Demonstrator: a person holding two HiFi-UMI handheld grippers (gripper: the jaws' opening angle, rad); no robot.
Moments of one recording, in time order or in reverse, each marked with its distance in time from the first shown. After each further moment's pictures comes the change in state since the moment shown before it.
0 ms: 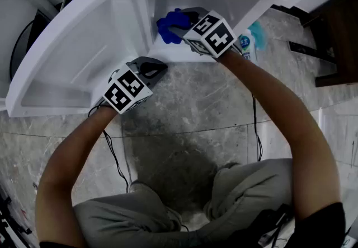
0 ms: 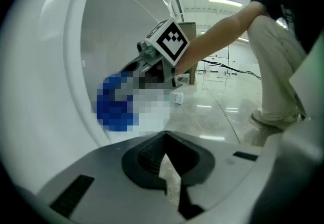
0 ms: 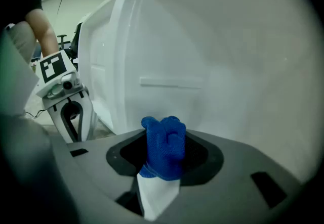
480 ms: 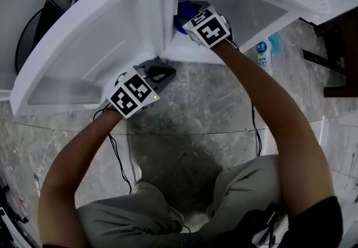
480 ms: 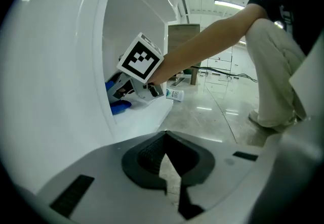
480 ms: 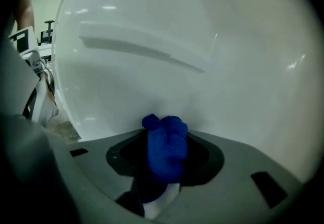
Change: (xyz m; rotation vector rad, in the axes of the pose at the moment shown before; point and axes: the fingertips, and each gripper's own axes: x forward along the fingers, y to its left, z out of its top) left arm -0.015 0.004 -0.023 -0.045 -0.005 -0.009; right arm 0.073 -0.031 -0.005 -0.004 0.066 -0.136
